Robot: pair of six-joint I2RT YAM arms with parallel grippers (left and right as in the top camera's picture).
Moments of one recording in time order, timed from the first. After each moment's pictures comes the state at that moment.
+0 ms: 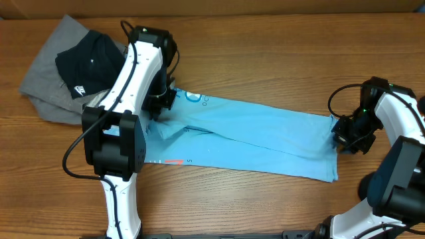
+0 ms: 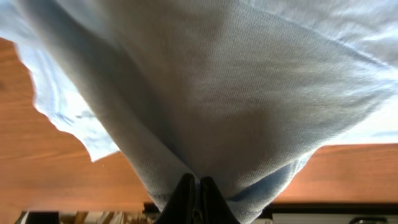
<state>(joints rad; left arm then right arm) -0.21 2.21 1.95 -1.69 -0.09 -0.02 -0.31 1.81 1.21 -1.19 -0.05 0.38</state>
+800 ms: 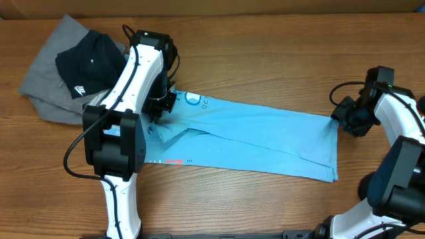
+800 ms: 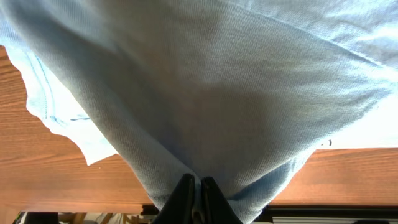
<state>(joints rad) -0.21 2.21 1.93 -1.66 -0.09 -0.03 -0.31 1.81 1.20 -0.82 -0.09 0.43</state>
